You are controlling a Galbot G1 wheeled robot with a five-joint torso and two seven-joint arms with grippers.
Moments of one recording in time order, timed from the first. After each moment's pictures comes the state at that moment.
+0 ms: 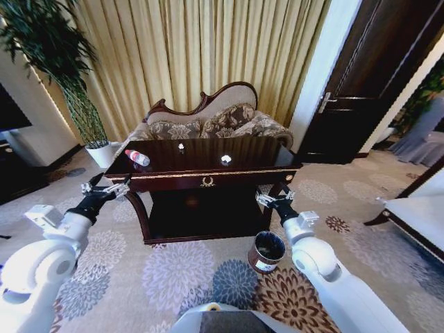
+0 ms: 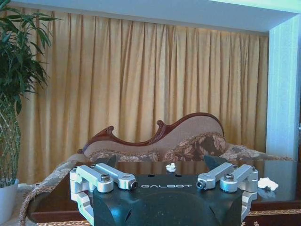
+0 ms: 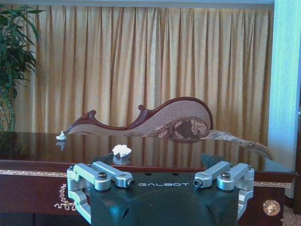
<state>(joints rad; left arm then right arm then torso) 1.52 -0.94 -1.01 -2.32 -0.85 0.37 -0.06 -1.35 0.96 0.39 2.20 0.52 -0.20 0.33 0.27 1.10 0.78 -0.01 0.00</state>
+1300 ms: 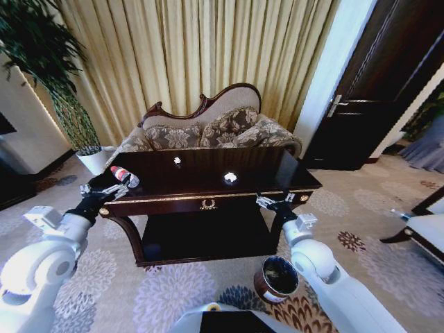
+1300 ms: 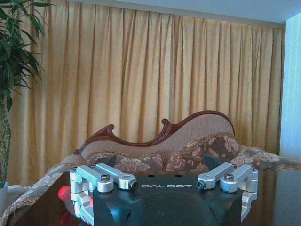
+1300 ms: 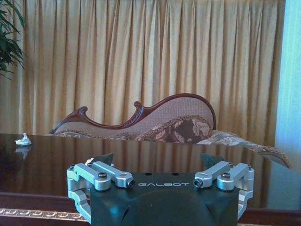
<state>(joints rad) 1.52 -0.95 -1.01 -2.32 -0.85 0.38 -0.06 -1.36 0.97 0.38 2.20 0.49 -0.19 0.33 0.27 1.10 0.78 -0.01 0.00</state>
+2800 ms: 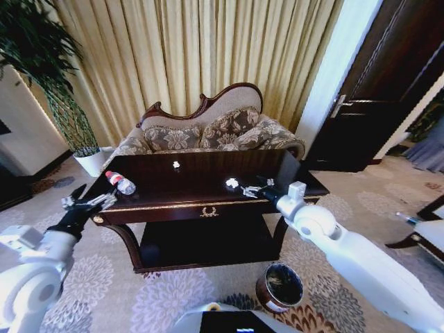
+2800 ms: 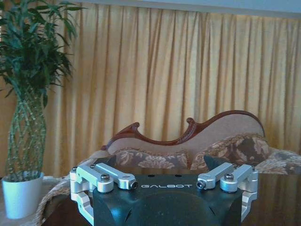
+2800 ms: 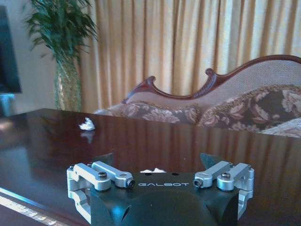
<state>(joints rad) 1.70 -1.09 -1.18 -2.41 -0.84 0.36 -0.04 -0.81 0.71 0.04 2.04 0.96 -0.38 0.23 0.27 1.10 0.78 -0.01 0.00</state>
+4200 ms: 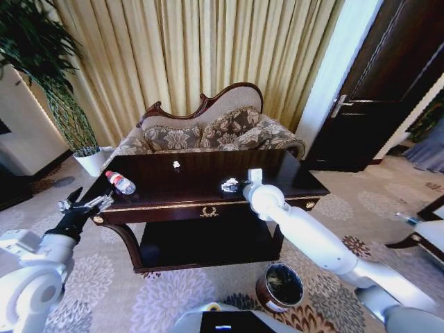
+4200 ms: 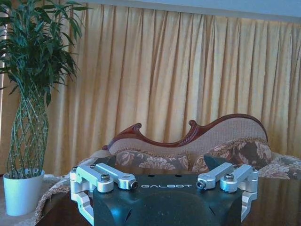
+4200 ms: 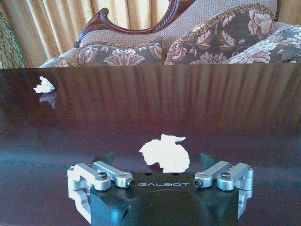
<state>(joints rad) 1.66 -1.12 -1.14 -2.40 -0.81 0.36 -0.05 -0.52 0.95 -0.21 1.92 1.31 -0.66 0.81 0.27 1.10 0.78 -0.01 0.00</state>
